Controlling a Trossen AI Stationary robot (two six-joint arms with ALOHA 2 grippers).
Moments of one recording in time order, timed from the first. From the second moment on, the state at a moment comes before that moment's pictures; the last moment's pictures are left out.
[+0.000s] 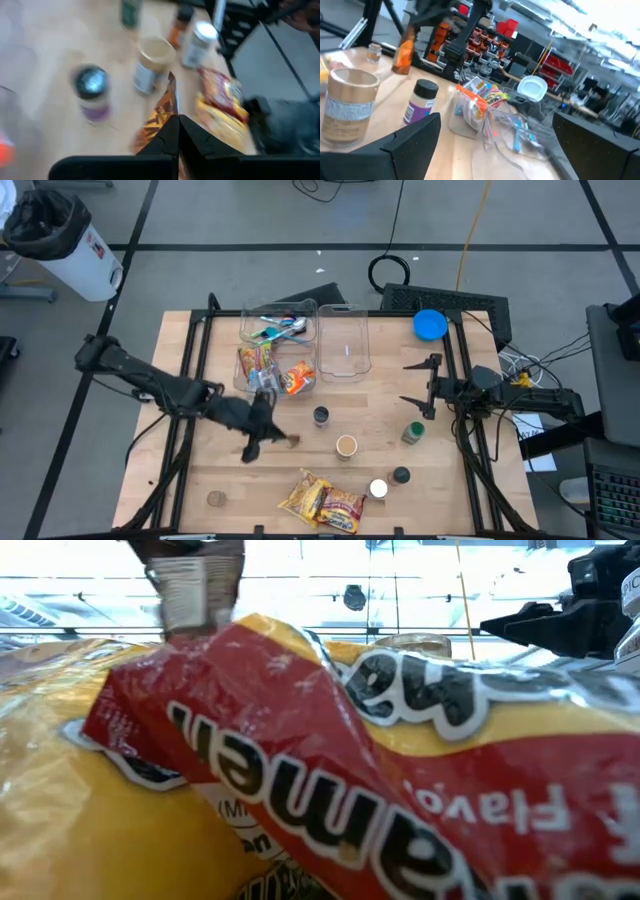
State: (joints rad) left arm -0.35 1.17 0.86 -0.26 -0.07 -0.36; right arm -0.09 0.04 0.01 0.10 0.00 -0.43
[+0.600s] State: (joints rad) left arm 0.20 1.38 1.17 -0.21 0.05 0.04; right arm -0.09 0.04 0.01 0.46 -0.59 -0.46
